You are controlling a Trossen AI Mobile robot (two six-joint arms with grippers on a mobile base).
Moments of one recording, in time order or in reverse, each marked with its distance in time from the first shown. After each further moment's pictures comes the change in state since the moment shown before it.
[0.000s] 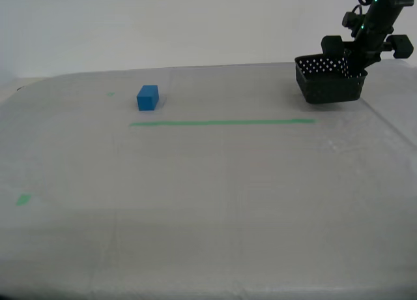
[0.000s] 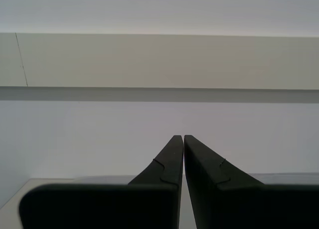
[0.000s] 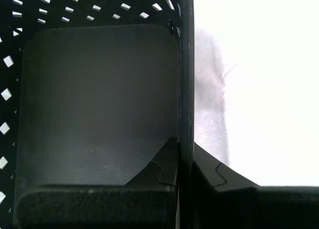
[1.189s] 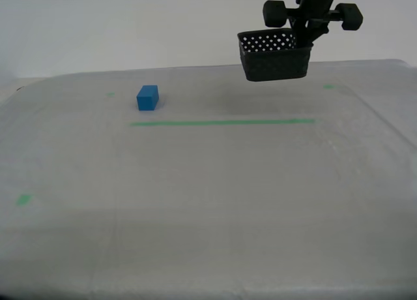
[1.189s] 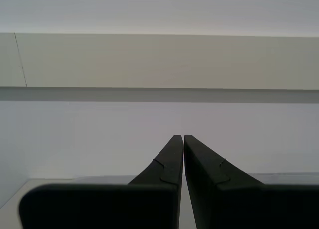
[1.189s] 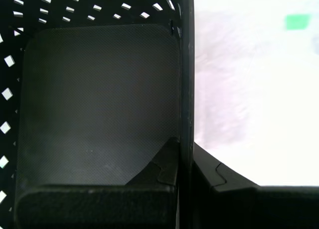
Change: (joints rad) arm 0 0.340 -0.179 0.000 -0.200 0.041 0.253; arm 1 0.000 0.000 0.000 0.000 0.000 0.000
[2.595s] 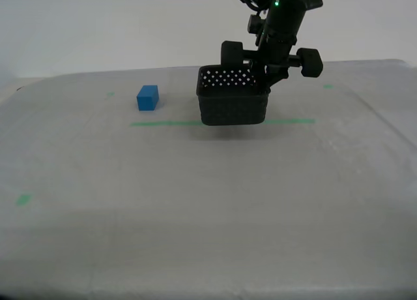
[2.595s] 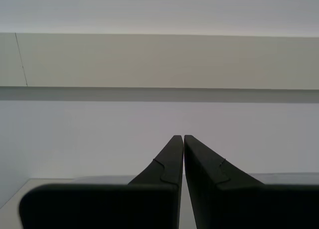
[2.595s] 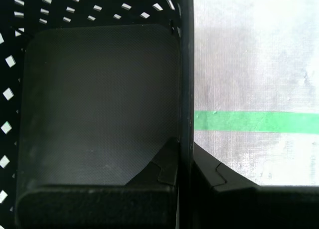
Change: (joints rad) arm 0 0.241 -0.044 -0.340 0.285 0.043 0.239; arm 1 0.000 0.000 0.000 0.000 0.000 0.000
